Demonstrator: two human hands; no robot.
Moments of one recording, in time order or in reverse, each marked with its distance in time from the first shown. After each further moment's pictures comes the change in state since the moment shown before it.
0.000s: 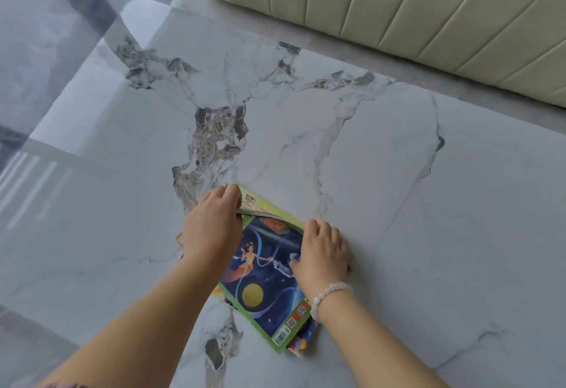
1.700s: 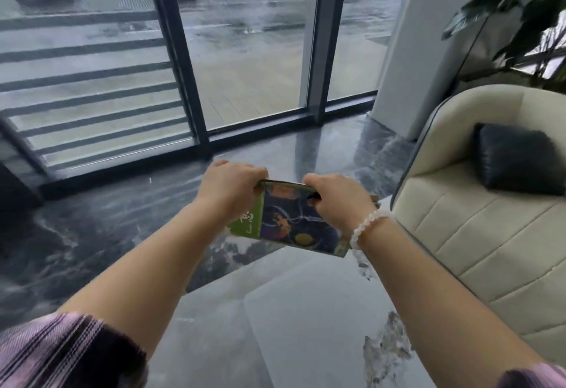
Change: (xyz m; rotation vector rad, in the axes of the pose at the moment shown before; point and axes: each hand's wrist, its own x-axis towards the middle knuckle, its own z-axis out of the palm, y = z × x) left_hand -0.184 -0.325 -0.592 0.238 0.532 -0.210; right_hand -0.202 -0.529 -0.454 -0.156 0.263 -1.216
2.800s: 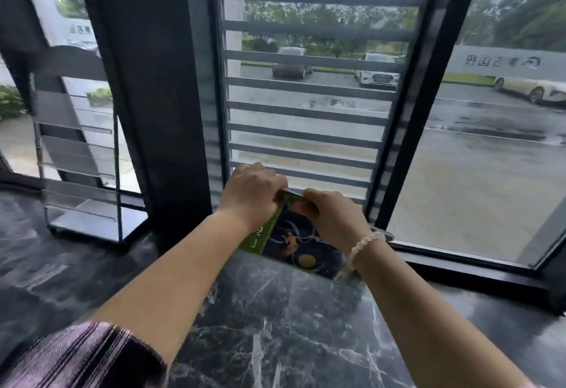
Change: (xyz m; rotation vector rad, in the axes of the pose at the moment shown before) left_hand 0.101 -0.579 -0.074 0.213 0.225 -0.570; right_hand 0.566 -0.409 0.053 0.224 0.036 -0.670
